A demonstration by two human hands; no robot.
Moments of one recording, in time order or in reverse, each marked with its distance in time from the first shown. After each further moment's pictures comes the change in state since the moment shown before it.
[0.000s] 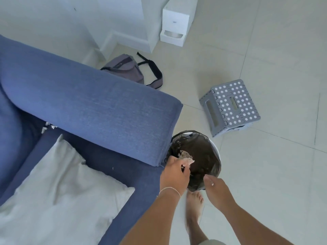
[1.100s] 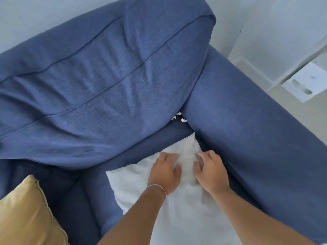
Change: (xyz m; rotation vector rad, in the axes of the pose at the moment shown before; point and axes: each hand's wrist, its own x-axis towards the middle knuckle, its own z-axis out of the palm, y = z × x) left_hand -0.069 -0.318 -0.309 -0.160 0.395 -0.268; right_hand -0.072 -0.354 0.301 -0.597 0.092 -0.865
